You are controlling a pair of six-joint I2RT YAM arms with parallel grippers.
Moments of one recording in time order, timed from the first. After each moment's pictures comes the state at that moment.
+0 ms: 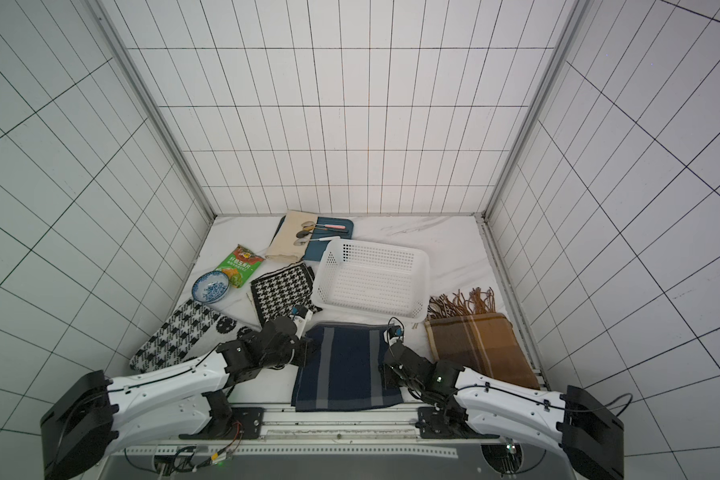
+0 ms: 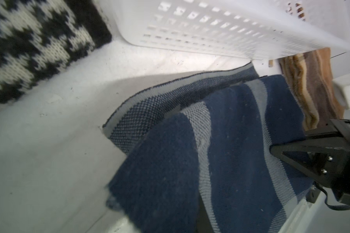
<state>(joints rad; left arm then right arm) -0.89 1.02 0.42 -0.16 0.08 -0.69 1.21 0.85 0.28 -0.33 0.12 0.82</state>
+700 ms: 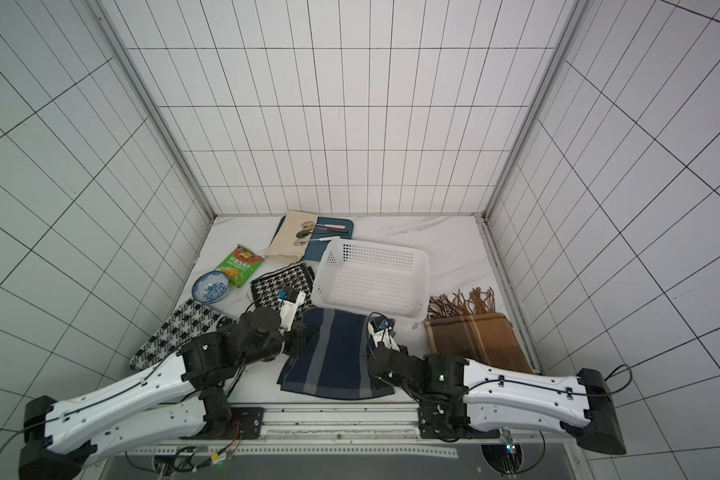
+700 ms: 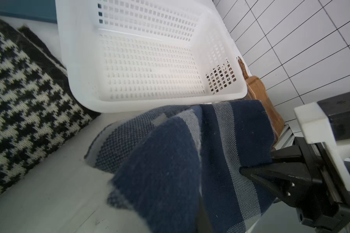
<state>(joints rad) -1.00 0.87 0.77 -0.48 -0.07 -0.67 1.45 0.85 0.67 -0.69 0.41 0.77</state>
